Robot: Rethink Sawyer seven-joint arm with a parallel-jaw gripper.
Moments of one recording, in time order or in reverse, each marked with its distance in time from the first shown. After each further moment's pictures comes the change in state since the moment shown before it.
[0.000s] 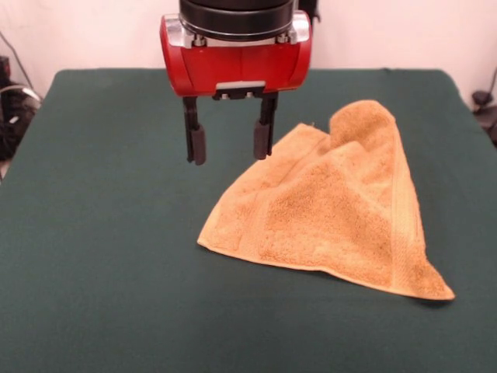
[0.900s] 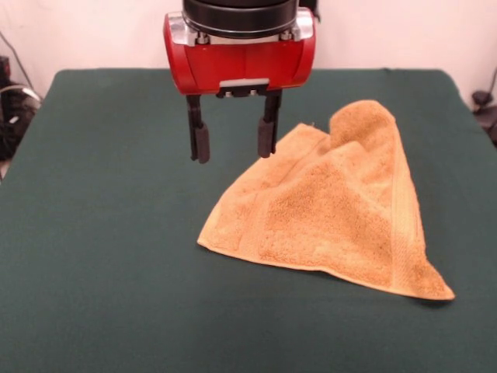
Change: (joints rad) arm 0.004 0.000 -0.012 0.000 0.018 0.000 0.000
